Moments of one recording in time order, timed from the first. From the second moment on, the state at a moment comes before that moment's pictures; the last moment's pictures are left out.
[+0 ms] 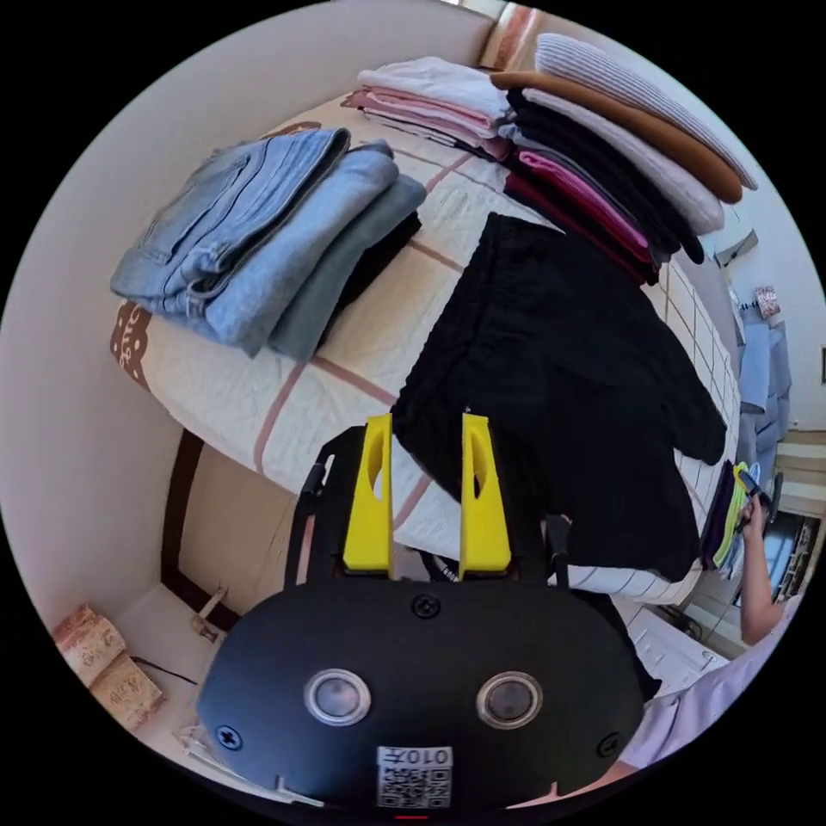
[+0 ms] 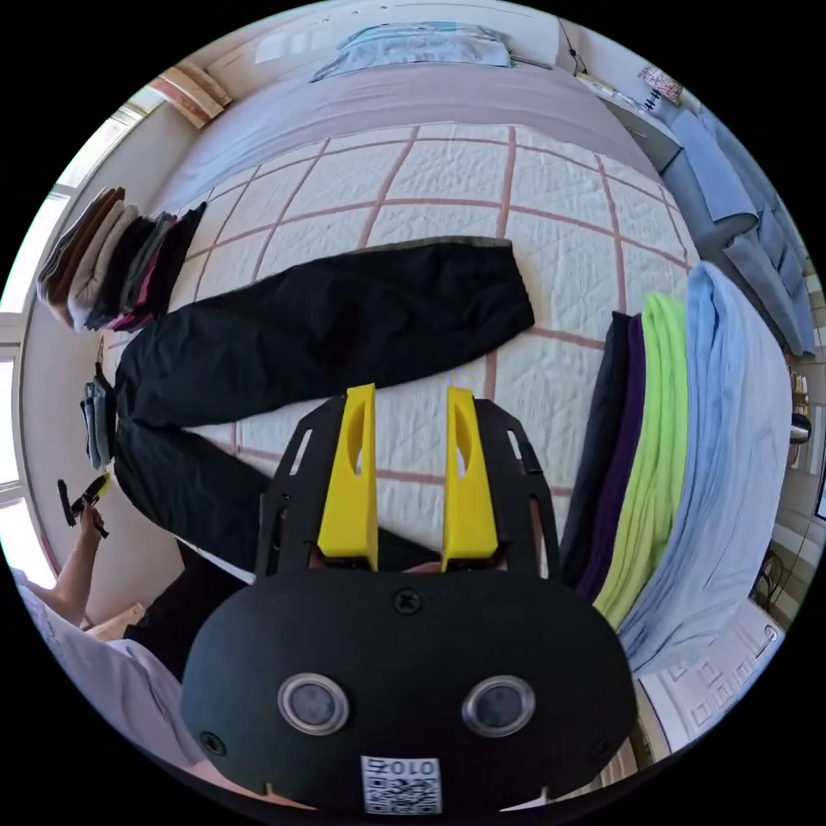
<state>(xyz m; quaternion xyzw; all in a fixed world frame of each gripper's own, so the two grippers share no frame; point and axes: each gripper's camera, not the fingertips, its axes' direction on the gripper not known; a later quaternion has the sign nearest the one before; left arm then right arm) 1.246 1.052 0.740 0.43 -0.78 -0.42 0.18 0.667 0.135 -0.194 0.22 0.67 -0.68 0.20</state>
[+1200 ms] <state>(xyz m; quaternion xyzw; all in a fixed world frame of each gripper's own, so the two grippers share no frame) 1.199 1.015 0.731 0.30 -0.85 -0.42 0.09 0.809 0.070 -0.286 0.35 0.65 -0.64 0.21</state>
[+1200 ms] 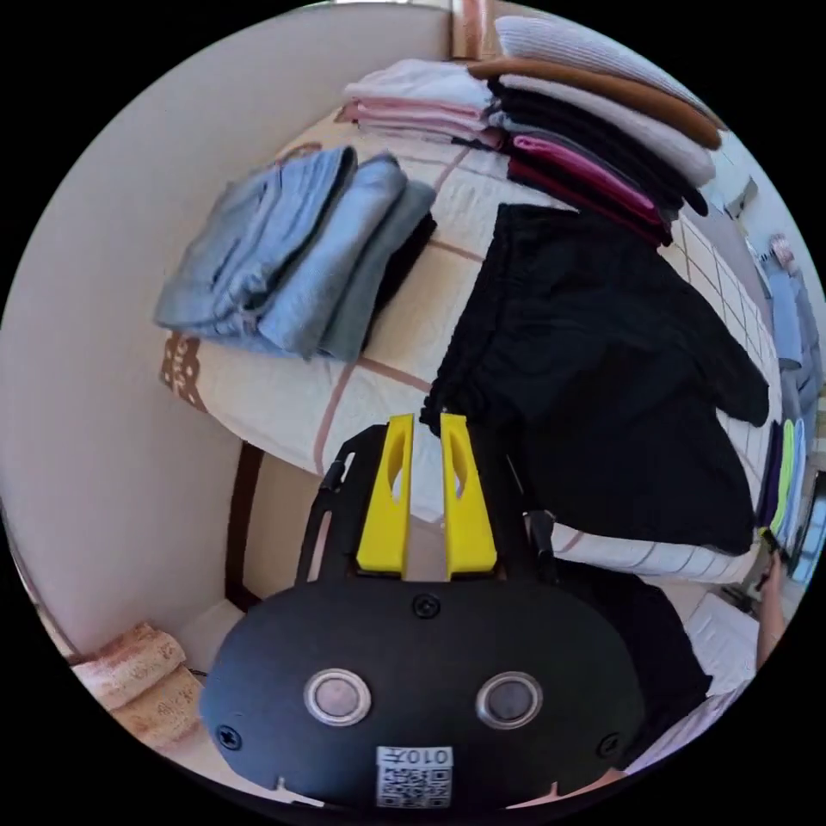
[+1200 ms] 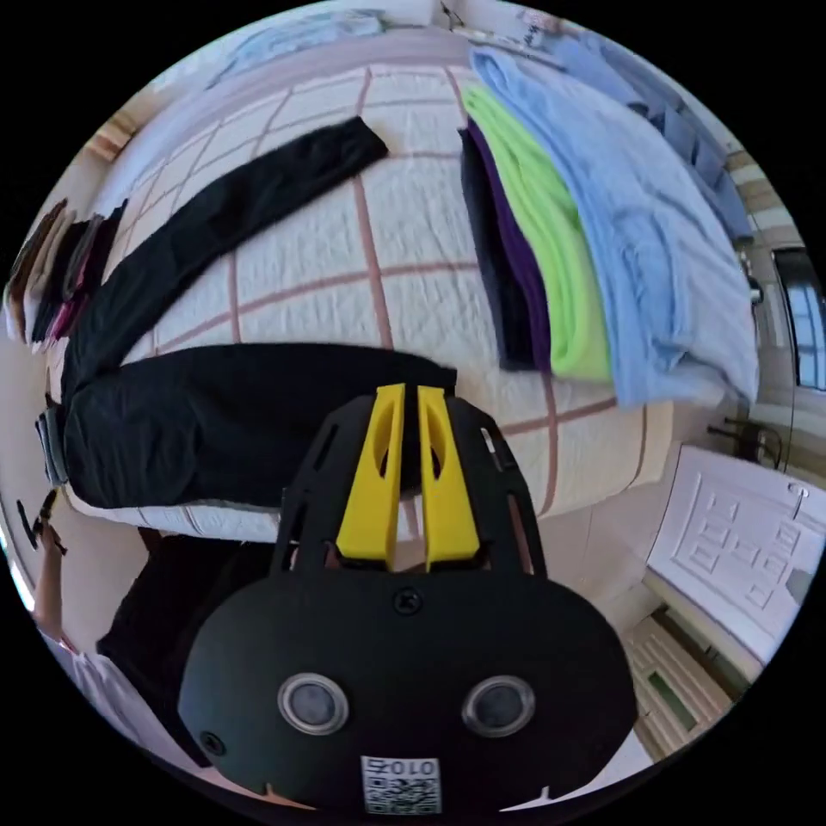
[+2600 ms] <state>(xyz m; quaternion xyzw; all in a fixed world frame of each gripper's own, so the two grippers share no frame) 1.010 0.846 0.418 -0.19 -0.89 -0.31 0.28 0.858 -0.028 0.095 0.05 0.80 -0.54 -0.26</state>
